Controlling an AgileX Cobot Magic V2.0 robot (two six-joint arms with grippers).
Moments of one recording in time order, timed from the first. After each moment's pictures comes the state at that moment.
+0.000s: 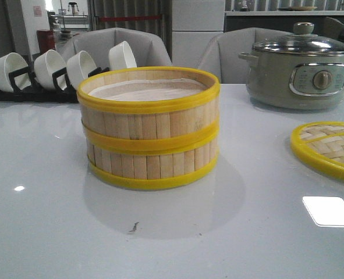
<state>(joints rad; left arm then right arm) -0.12 0.26 -0.52 -0.04 0.63 -0.02 -0.01 0.91 -0.75 0.19 0.47 0.02</state>
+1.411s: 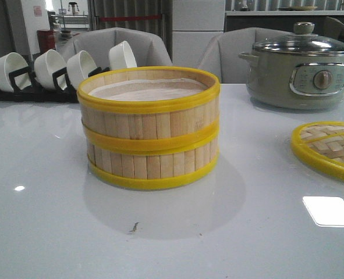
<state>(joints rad) -0.12 0.26 -0.52 -0.04 0.63 -0.02 -0.01 1.46 -1.19 0.14 0.79 -0.11</state>
